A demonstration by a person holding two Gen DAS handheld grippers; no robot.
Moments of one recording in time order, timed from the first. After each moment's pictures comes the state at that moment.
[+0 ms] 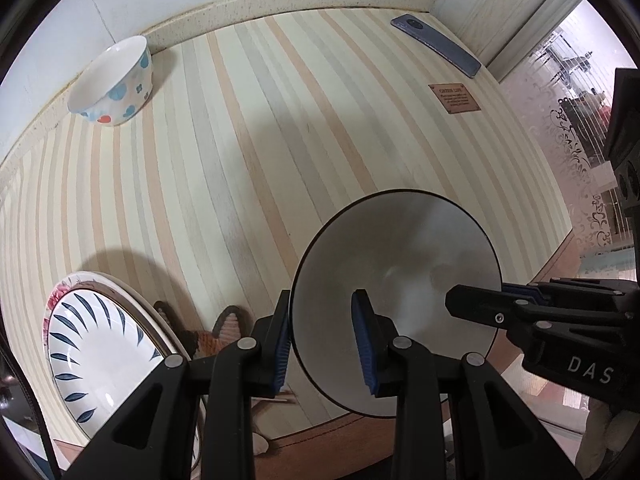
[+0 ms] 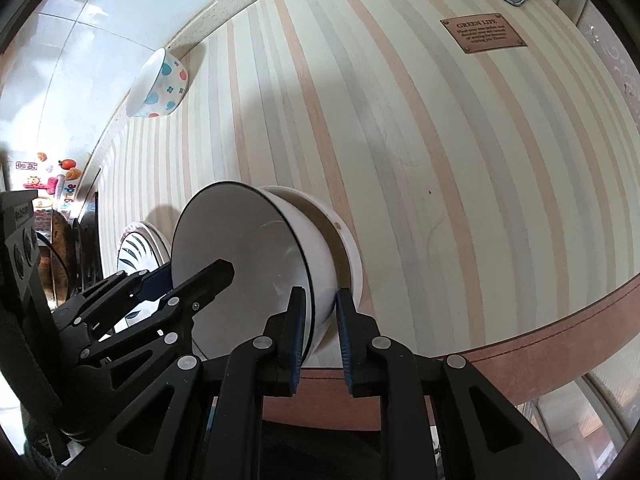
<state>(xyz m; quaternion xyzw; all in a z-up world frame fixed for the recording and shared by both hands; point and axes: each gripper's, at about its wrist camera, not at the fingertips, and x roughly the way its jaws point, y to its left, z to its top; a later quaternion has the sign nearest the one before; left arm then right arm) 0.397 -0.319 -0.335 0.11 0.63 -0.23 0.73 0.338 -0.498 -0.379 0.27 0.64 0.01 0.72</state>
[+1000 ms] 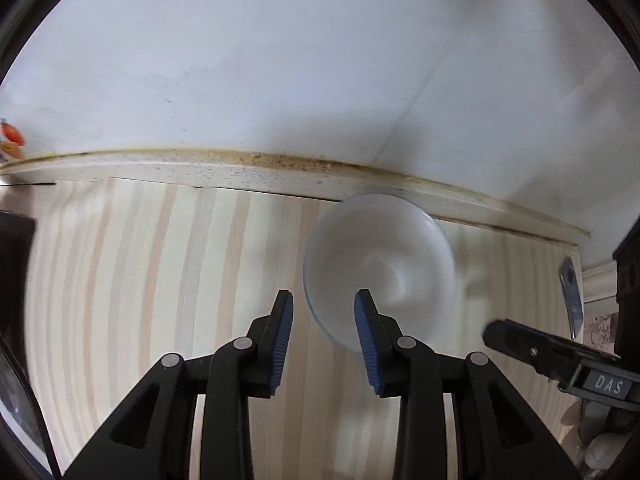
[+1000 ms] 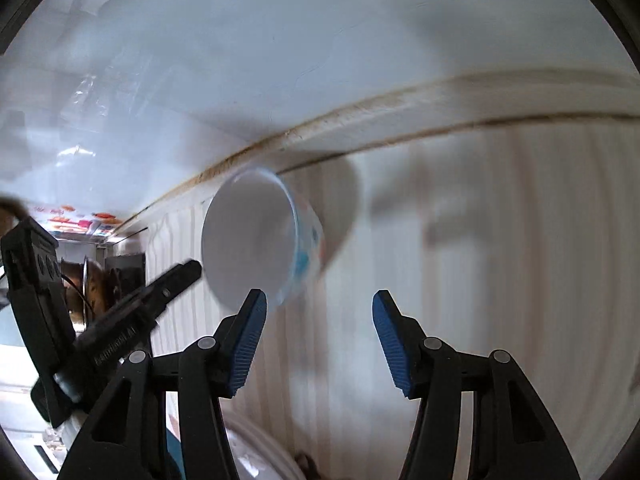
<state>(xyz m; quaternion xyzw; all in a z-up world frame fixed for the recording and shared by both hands) 0.659 -0.149 -0.321 -0.07 0.59 -0.06 0.80 0.657 -0.414 -0.369 0.25 0.61 0.12 0.74</state>
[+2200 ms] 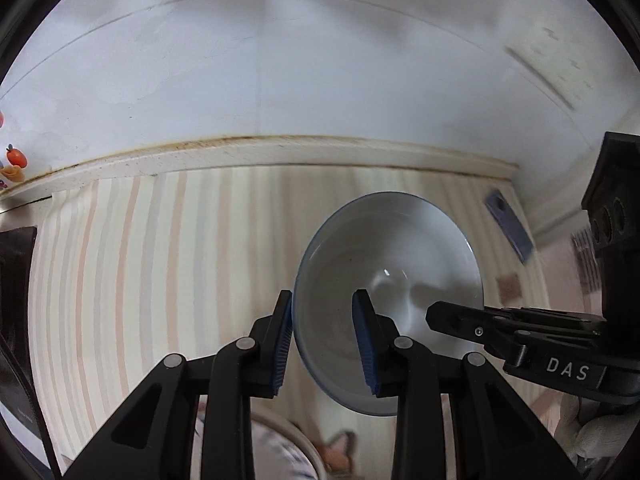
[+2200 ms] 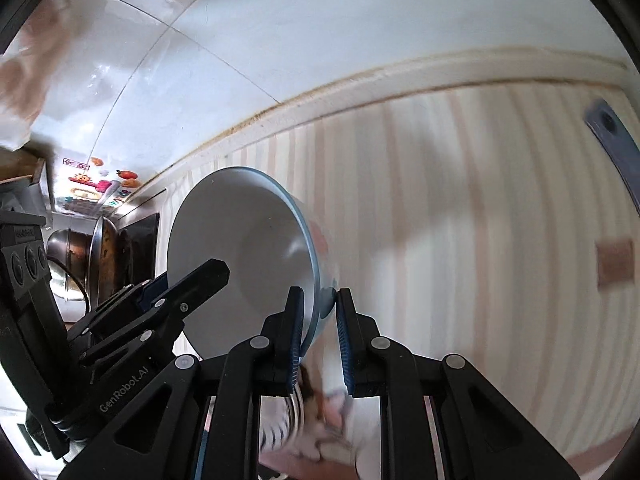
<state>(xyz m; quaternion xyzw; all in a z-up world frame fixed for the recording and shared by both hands) 0.511 -0.208 -0.244 -0.02 0.55 -0.15 0.82 0.506 -0.438 -0.294 0.23 0.59 0.11 0.76</state>
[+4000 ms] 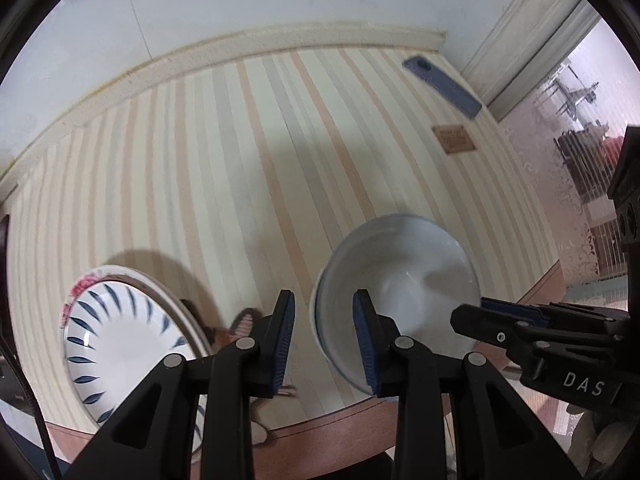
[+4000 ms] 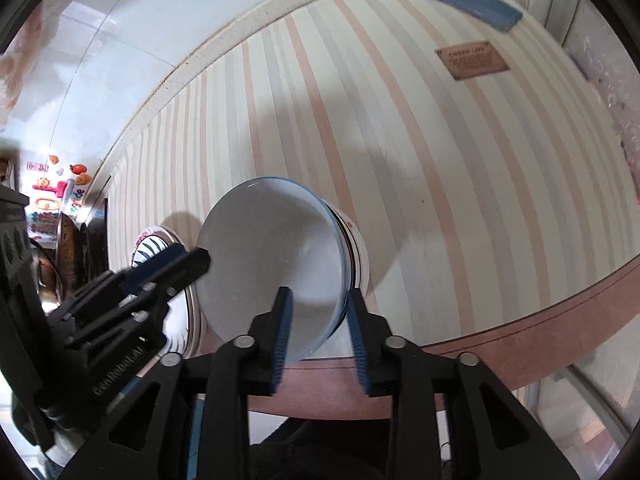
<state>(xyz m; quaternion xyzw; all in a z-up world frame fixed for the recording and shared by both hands) 0.394 -0.301 -0.292 0.08 0.59 -0.21 0.77 0.330 -0.497 -0.341 0.26 0.62 0.01 0.74</state>
